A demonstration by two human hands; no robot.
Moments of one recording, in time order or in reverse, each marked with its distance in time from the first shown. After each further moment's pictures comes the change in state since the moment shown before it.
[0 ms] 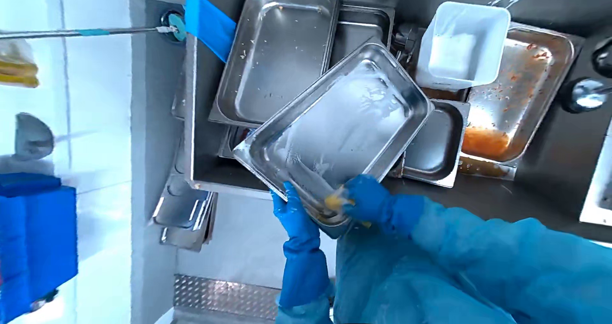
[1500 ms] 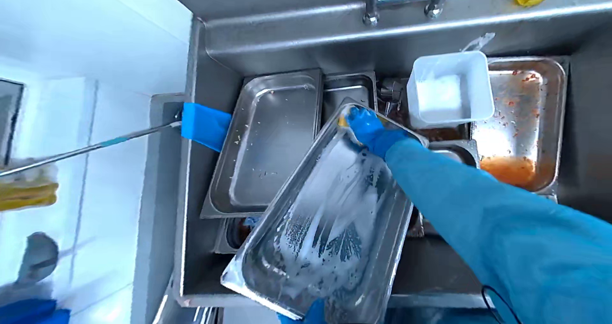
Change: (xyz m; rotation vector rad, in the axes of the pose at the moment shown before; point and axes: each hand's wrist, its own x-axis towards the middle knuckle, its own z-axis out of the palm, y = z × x) left_hand -0.009 -0.020 0.008 0.140 0.073 0.073; right_hand 0.219 0.186 -0.223 -0.377 0.671 0.198
